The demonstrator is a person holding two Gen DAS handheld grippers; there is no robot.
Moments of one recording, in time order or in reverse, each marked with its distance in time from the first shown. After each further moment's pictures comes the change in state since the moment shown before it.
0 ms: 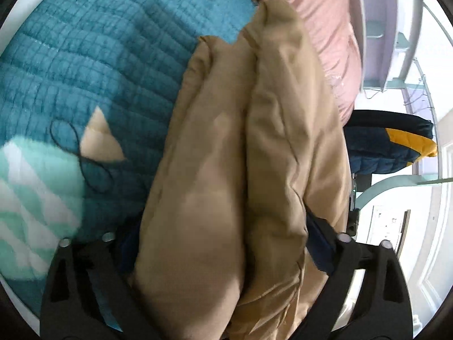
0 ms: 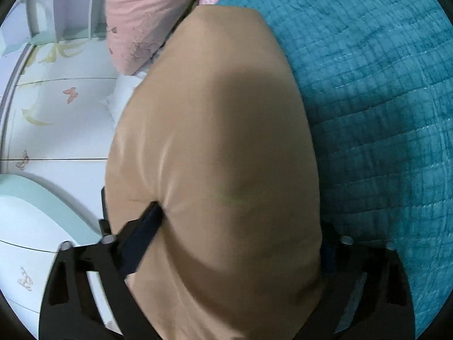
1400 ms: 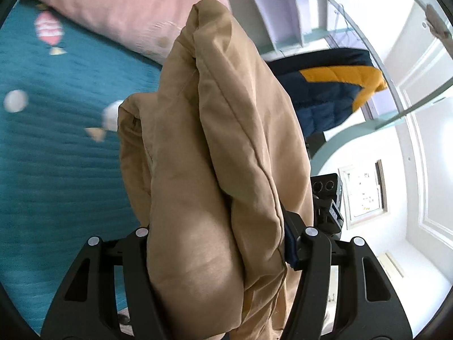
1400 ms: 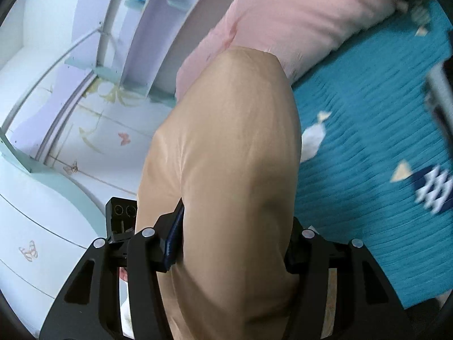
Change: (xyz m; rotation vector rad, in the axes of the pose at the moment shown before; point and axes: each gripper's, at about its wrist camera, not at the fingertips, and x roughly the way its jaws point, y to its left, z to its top) left arm 0.142 -0.303 -0.082 0.313 -0.002 -0.225; right arm -0.343 0.015 -0.030 -0.218 -0.394 0.002
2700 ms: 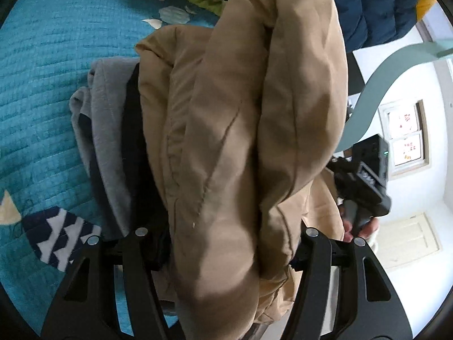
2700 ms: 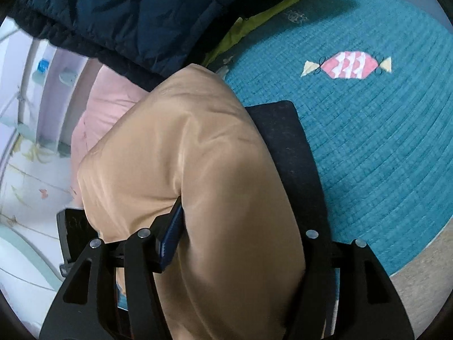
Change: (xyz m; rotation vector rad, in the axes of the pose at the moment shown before) left arm 0.422 -0.065 -0.049 0.143 0.332 0.175; right arm -0.258 -0.283 0.079 0.112 -0.112 -0.442
